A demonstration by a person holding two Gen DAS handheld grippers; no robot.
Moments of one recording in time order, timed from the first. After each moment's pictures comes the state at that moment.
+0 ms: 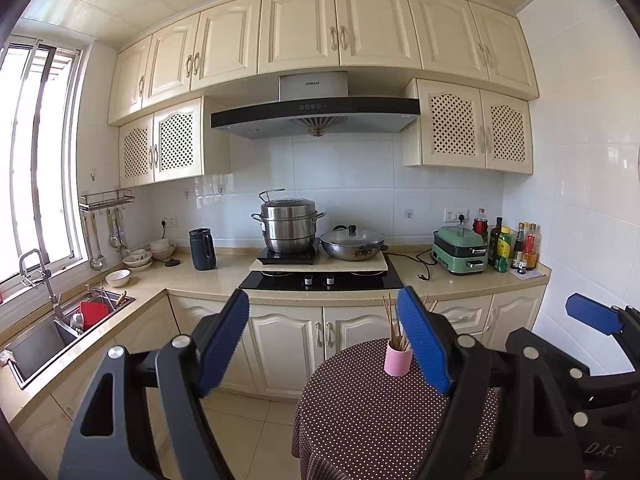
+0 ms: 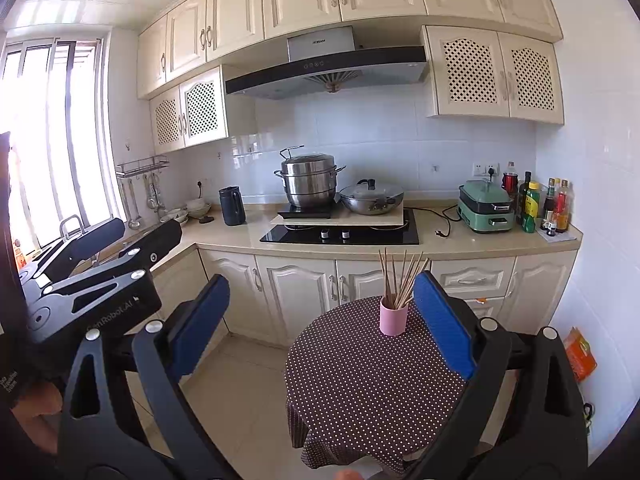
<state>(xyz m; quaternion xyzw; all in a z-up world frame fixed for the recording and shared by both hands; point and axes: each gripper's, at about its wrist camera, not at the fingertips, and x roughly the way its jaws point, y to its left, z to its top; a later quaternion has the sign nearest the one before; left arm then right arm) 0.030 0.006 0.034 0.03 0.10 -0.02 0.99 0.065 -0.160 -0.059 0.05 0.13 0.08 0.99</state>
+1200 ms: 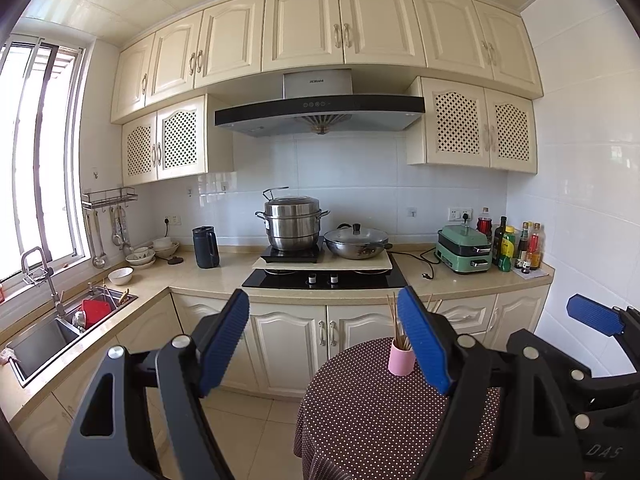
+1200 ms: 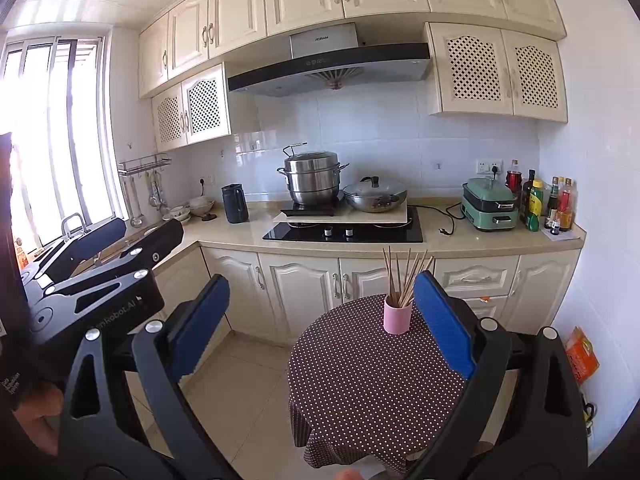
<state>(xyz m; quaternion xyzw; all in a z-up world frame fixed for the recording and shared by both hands) 0.034 0.008 0.030 0.03 0.11 -0.02 0.99 0.074 -0.155 -0.063 0.05 0.13 0.08 0.99</state>
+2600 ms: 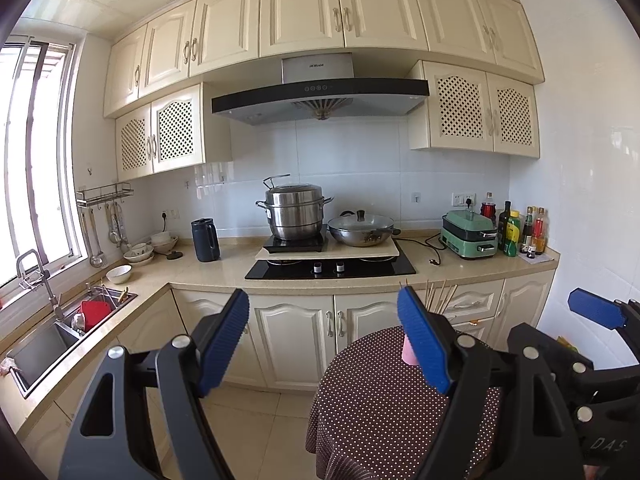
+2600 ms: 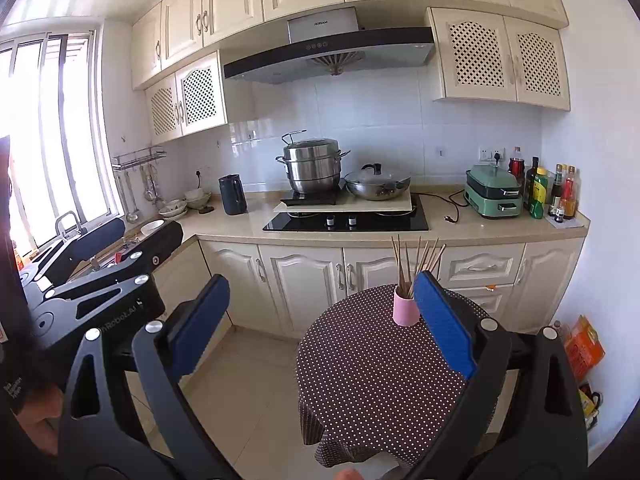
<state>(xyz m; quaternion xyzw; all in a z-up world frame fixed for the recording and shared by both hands) 0.072 0.046 0.014 0.04 0.13 -0.03 0.99 0.102 -0.128 -0.078 0.06 0.16 0.08 0.98</state>
